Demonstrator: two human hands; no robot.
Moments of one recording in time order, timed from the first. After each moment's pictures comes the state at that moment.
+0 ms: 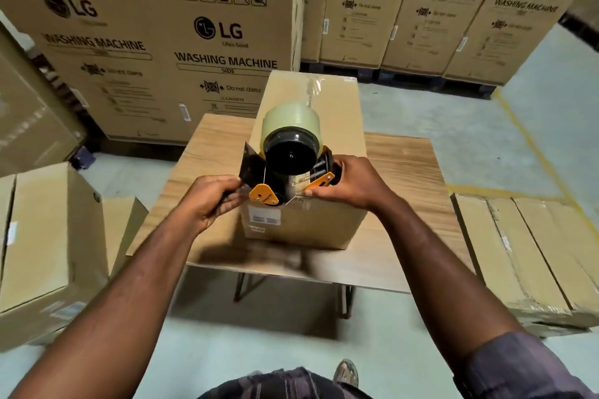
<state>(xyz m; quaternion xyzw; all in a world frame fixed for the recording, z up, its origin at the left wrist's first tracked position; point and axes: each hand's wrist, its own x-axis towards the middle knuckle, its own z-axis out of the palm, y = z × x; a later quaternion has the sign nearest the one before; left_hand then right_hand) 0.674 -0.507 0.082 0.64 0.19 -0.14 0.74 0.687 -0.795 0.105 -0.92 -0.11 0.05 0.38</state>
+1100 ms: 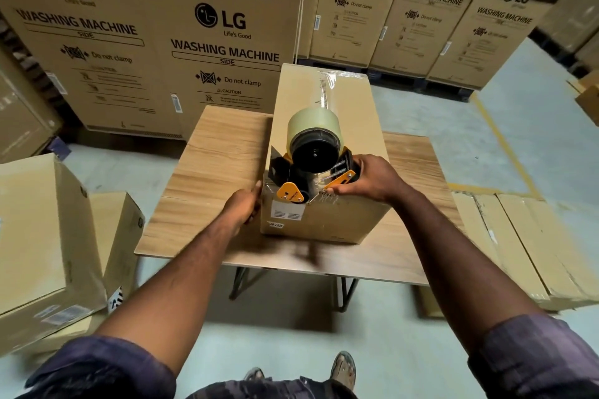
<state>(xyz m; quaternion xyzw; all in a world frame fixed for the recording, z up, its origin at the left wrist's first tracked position) 0.713 -0.477 -0.035 0.76 0.20 -0.19 0.59 0.697 -0.761 0.094 -0.95 -0.08 0.07 0.29</state>
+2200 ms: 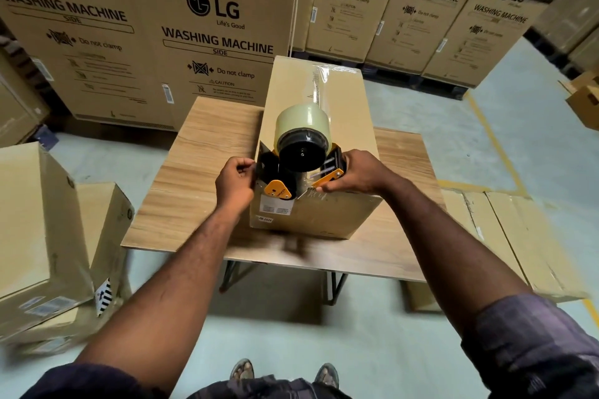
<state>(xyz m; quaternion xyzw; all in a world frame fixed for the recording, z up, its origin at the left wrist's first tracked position) 0.699 -0.507 0.013 0.77 0.16 0.06 0.61 0.710 -0.764 0.098 -0.95 -0.09 0.15 0.27</state>
